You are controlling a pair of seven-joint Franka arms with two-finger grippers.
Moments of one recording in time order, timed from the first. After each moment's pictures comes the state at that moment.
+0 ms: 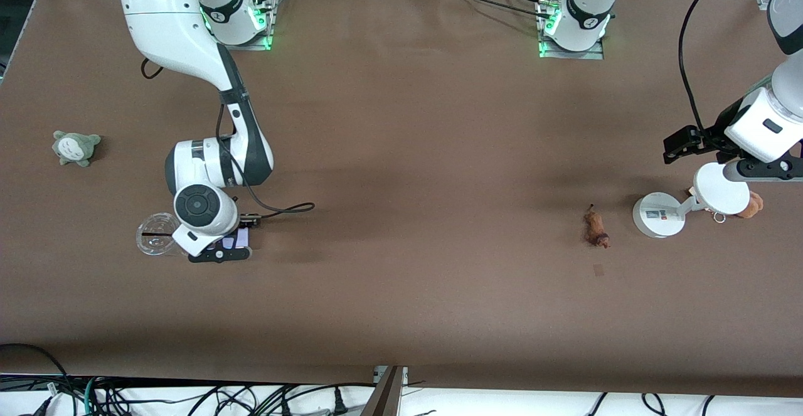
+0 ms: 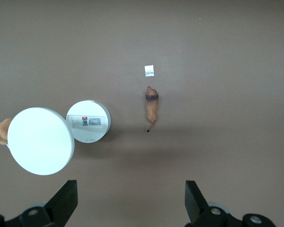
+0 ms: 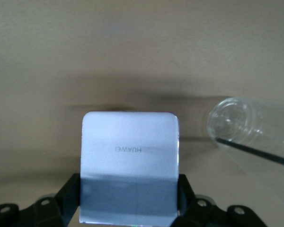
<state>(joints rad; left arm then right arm) 0.31 0.10 -0.34 -1.64 0.06 1.73 -0.06 0.50 0.73 -0.34 -1.57 -0.01 2.12 0.13</state>
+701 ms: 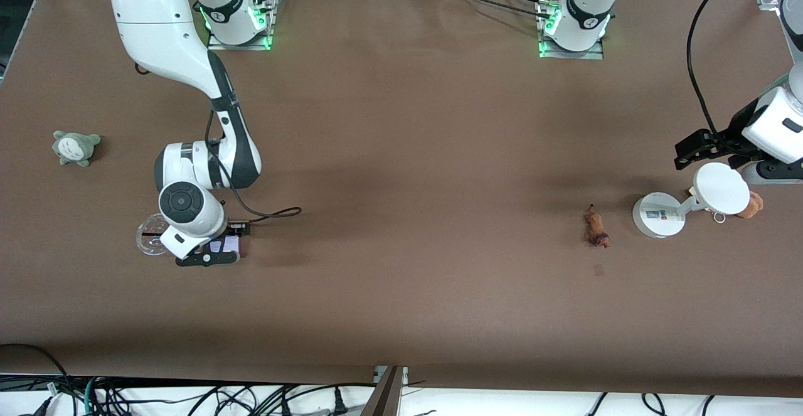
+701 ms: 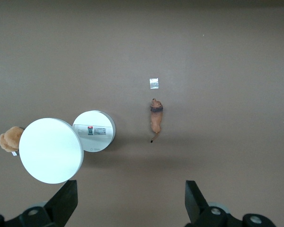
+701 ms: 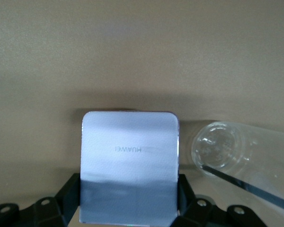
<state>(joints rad) 0.32 0.10 -0.32 -1.62 0.06 1.75 -0.06 0.47 0.74 -0.34 -1.63 -0.01 2.28 0.10</state>
